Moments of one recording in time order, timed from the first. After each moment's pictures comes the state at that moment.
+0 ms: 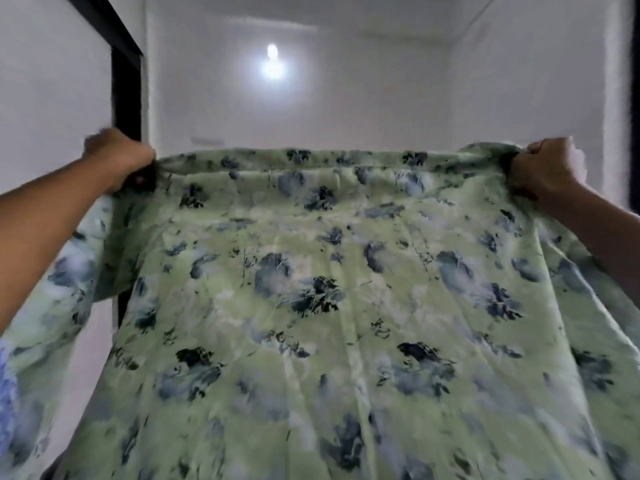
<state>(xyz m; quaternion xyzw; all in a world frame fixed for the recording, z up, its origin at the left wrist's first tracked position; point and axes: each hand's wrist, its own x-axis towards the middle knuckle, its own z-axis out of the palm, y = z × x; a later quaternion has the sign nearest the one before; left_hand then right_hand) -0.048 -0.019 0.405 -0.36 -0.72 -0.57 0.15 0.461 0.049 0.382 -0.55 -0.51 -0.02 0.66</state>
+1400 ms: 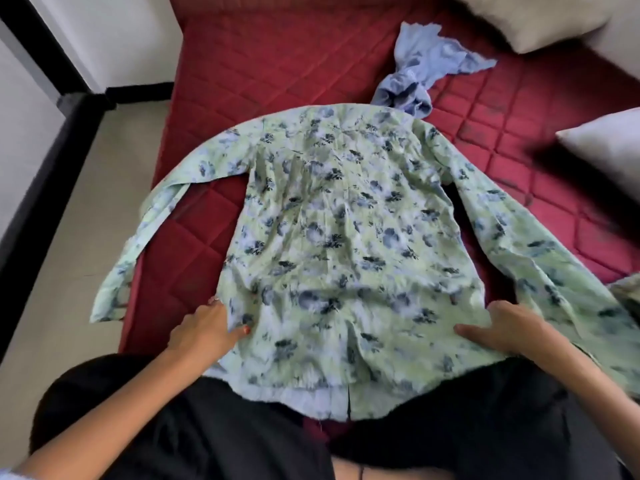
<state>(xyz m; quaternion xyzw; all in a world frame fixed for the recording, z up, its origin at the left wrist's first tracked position) 0.046 -0.040 -0.177 -0.50 -0.82 0.13 -0.23 0.442 0.018 -0.131 -0.74 -0.60 0.21 -0.22</state>
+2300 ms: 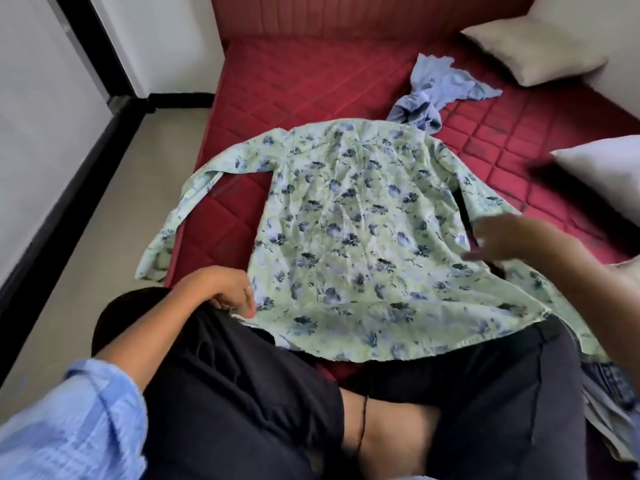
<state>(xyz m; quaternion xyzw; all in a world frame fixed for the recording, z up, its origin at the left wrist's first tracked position) 0.031 -0.063 -0.133 -0.56 -0.67 0.22 -0.42 0.428 0.052 -0.052 -0.61 -0.75 0.06 -0.25</state>
